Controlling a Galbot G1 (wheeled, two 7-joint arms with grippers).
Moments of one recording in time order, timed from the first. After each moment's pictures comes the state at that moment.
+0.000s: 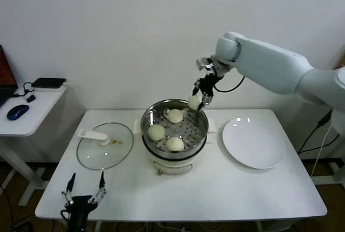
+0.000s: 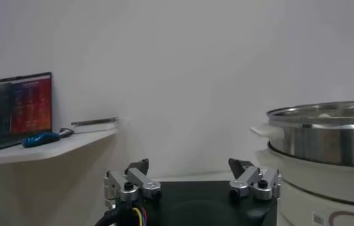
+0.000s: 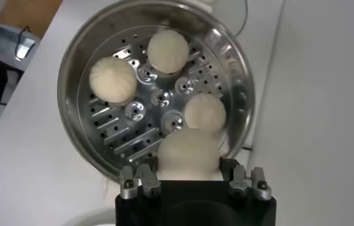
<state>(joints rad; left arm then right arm) 1.78 -1.57 -0.70 -2.04 0.01 -0.24 0.00 0.64 1.19 -1.33 0.88 0.50 -0.12 -1.21</state>
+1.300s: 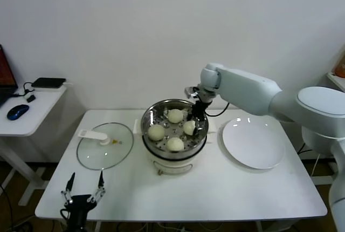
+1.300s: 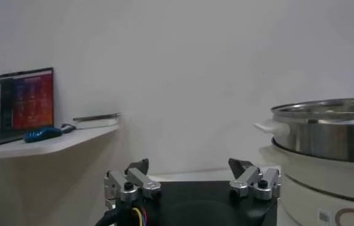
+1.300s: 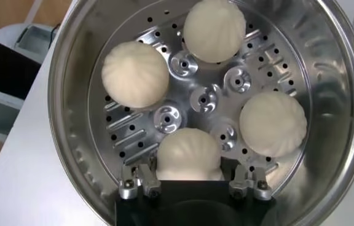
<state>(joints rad) 1.76 -1.56 -0.71 -2.02 0.00 -0.24 0.00 0.48 1.28 -1.35 0.82 0.45 -0.14 -1.22</state>
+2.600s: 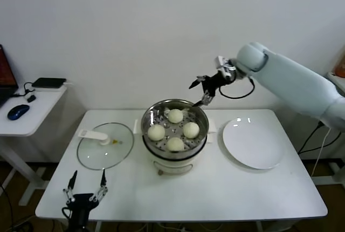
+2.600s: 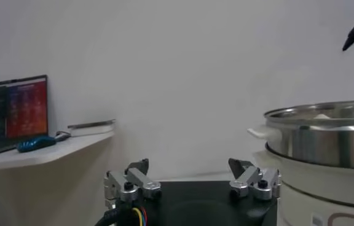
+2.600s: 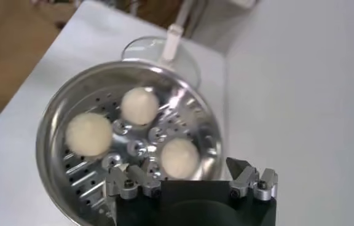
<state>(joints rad) 1.77 -1.57 -0.69 -2.05 0.03 -0.22 0.00 0.42 0.94 -0.90 1.08 0.50 -0.11 -1.08</state>
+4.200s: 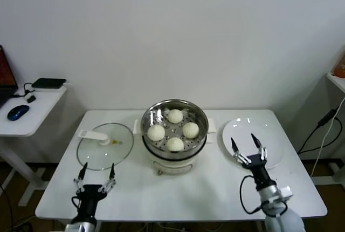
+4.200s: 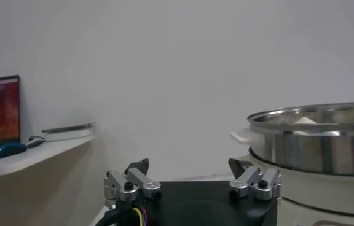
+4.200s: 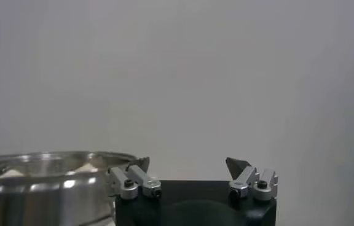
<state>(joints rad) 1.70 -1.54 -0.66 -2.03 0.03 -0.17 0.02 -1.39 1.18 0.50 1.72 0.42 0.34 -0.15</state>
